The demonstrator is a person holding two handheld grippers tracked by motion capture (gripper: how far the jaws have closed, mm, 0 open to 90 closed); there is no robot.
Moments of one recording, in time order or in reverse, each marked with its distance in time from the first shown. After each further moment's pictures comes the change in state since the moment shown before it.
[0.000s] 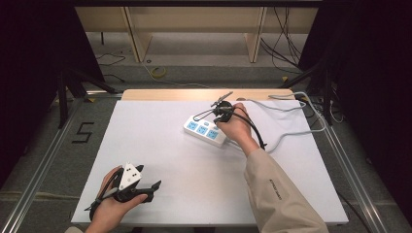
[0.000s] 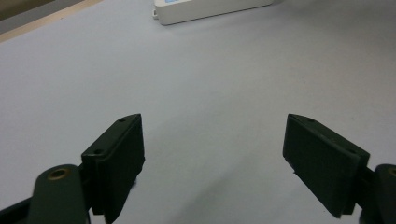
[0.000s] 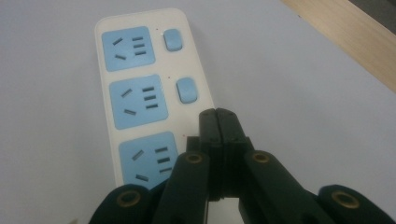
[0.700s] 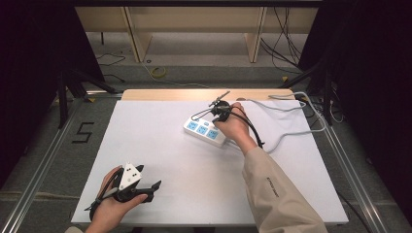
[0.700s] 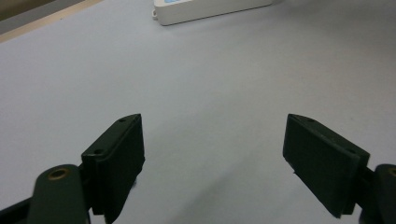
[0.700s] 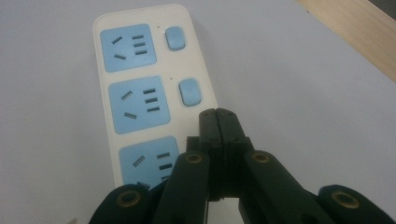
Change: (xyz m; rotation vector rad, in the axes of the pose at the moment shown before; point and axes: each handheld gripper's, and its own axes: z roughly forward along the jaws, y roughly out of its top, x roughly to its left) left arm 0.000 0.000 0.000 -0.001 -0.001 0.001; right arm 0.002 0.005 0.007 0.029 0.011 0.015
